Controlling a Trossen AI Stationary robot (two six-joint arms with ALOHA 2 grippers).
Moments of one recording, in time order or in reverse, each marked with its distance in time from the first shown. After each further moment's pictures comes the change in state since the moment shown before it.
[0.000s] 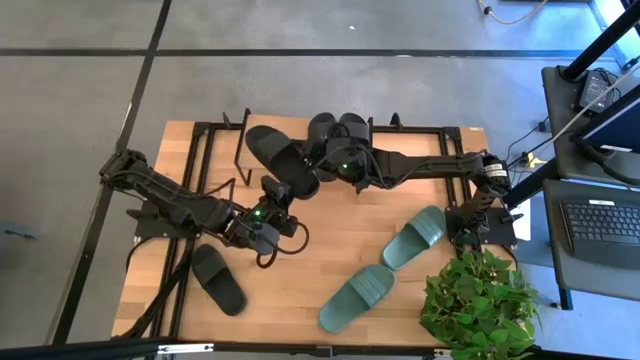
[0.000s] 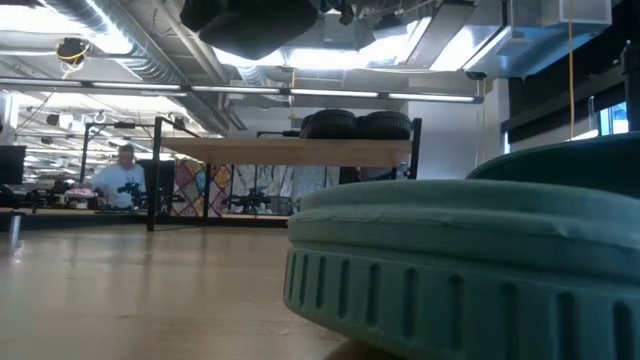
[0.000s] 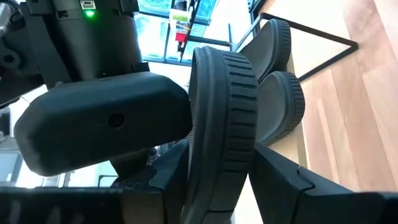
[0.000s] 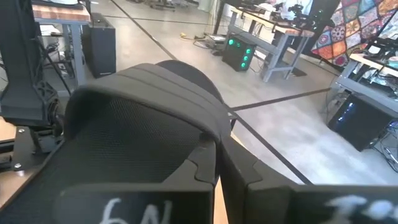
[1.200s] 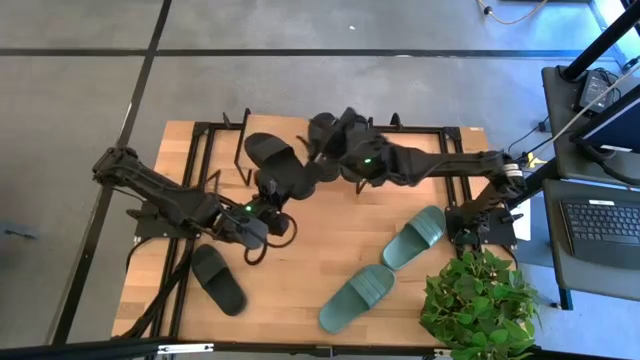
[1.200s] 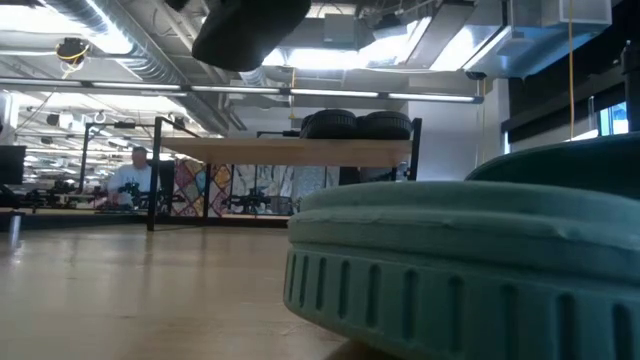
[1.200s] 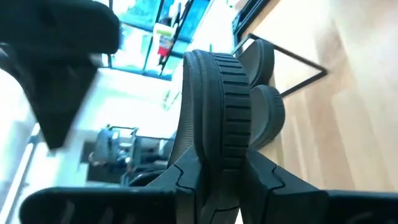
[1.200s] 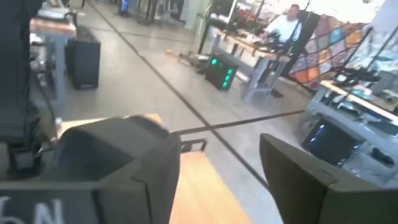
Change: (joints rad) left arm -0.006 -0.091 0.000 -0.079 0.118 -0.100; right arm 0.027 -0.113 0.003 -0.001 0.100 -0.144
